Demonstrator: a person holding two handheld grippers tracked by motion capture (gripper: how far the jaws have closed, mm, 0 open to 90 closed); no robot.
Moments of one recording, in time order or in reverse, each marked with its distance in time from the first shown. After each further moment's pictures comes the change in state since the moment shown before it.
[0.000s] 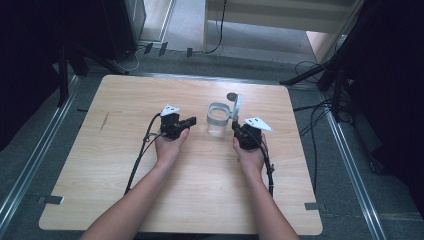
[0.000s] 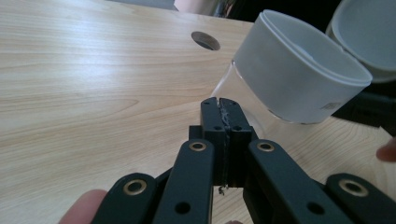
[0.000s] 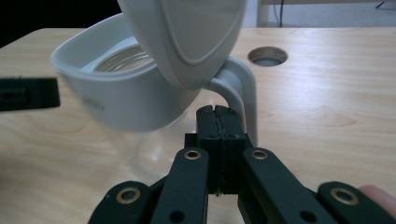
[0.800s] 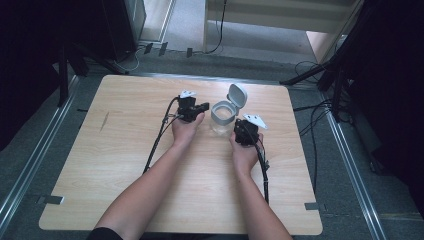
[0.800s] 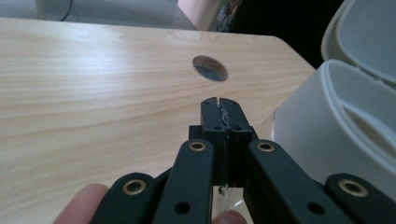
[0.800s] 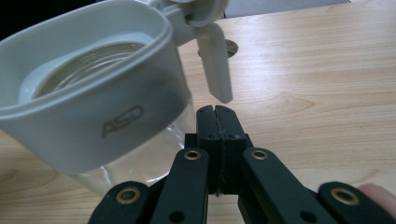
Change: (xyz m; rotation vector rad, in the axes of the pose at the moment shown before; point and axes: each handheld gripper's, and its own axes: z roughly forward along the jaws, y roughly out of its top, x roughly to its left) left arm 0.000 0.041 0.070 0.001 -0.026 -0.009; right arm 0.009 0.000 0.021 0.001 -0.223 0.126
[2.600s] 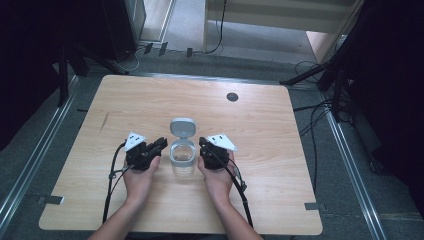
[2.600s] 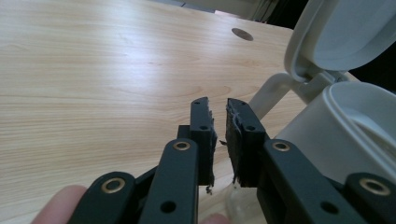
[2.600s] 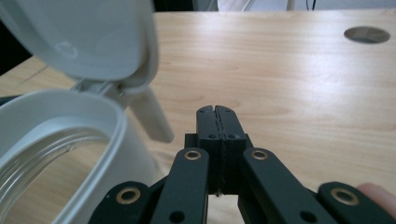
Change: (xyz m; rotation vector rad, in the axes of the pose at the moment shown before) left arm 0.008 -0.102 -0.198 -0.105 0.172 0.000; right arm 0.092 -0.038 -0.069 0.021 0.277 -0.138
